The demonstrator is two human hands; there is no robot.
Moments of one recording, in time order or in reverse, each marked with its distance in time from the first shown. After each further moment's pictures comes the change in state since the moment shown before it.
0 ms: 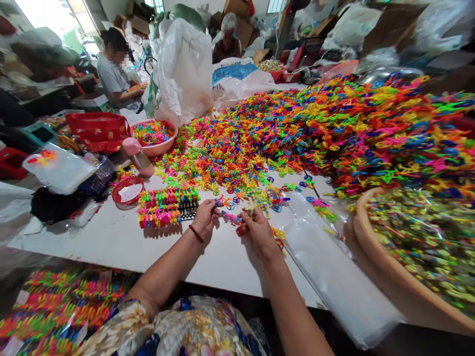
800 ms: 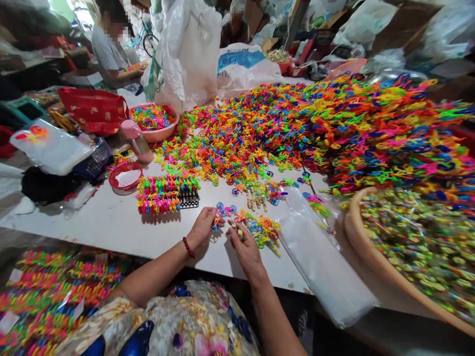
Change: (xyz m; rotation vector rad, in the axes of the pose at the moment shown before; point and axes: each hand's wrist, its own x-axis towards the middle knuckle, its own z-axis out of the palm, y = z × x) left_hand -0.074 -0.025 -0.012 0.227 -0.043 0.087; right_hand -0.084 0.024 0.011 -0.366 -0.069 -0.113
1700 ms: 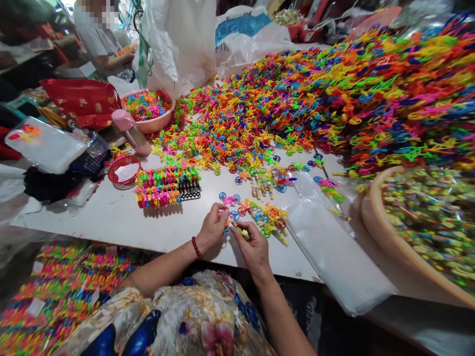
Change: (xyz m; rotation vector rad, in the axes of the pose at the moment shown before) left_hand -0.016 -0.016 0.005 0.434 -0.057 0.170; right_hand -0.015 0.004 -0.005 -0.051 0.090 -0.077
